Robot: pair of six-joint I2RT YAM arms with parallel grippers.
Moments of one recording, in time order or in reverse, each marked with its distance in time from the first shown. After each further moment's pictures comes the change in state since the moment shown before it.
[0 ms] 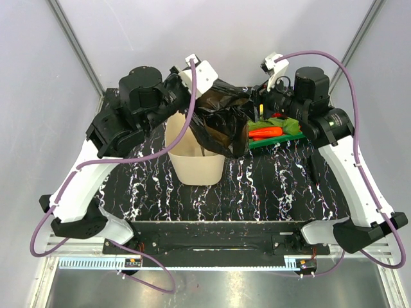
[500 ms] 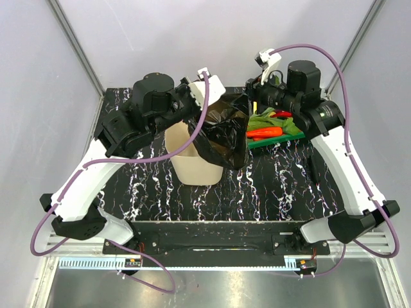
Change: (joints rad) left arm 0.000 -0.025 -0.118 -0.045 0.077 0.005; right arm 0.000 0.077 0.047 0.045 -0.079 0.079
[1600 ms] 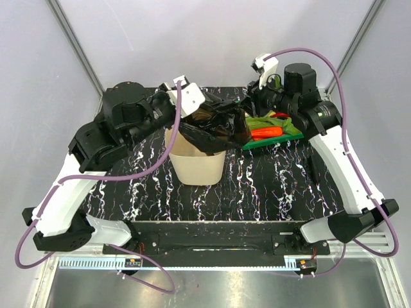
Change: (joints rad) left arm 0.000 -0.146 -0.060 0.003 0.012 0.048; right arm 0.000 0.011 -0.016 -0.055 0.119 -0.105
